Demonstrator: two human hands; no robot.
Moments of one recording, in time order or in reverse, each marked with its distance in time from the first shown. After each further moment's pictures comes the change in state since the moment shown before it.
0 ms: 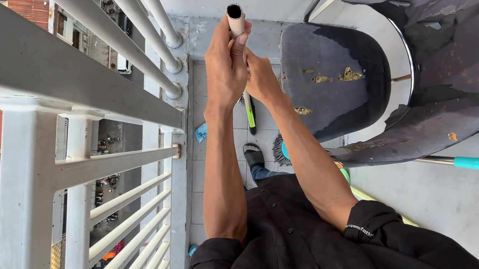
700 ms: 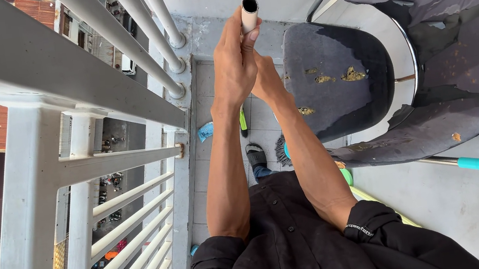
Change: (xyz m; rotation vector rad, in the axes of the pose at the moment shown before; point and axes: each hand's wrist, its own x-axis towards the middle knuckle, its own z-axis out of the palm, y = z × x) left_hand 0.003 0.005 0.012 0.035 0.002 0.033; right_hand 0.002 0.005 -0.001 -0.130 -0.052 -0.005
